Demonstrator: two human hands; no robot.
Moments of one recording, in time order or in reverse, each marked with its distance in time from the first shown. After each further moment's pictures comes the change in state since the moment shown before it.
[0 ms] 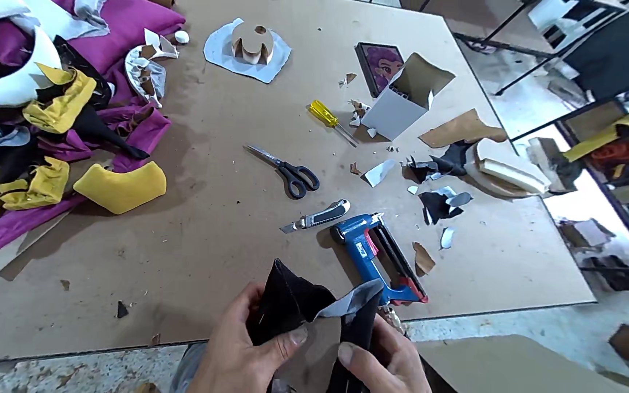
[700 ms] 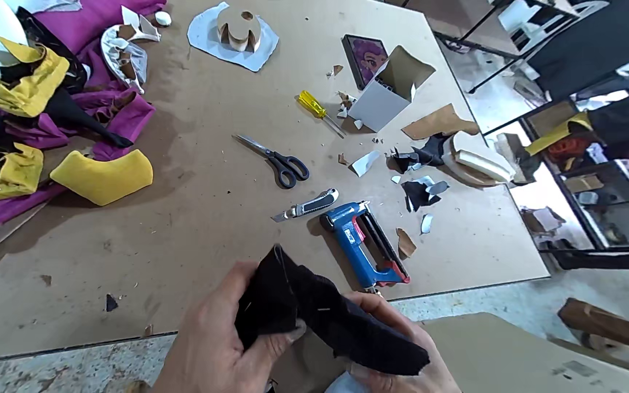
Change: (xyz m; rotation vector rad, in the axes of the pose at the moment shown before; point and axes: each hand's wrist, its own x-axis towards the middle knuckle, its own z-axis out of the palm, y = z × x) left_hand -0.009 0.025 -0.021 0.394 -0.026 0.321; right_hand -0.009 -0.016 -0.017 0.135 -0.216 -0.068
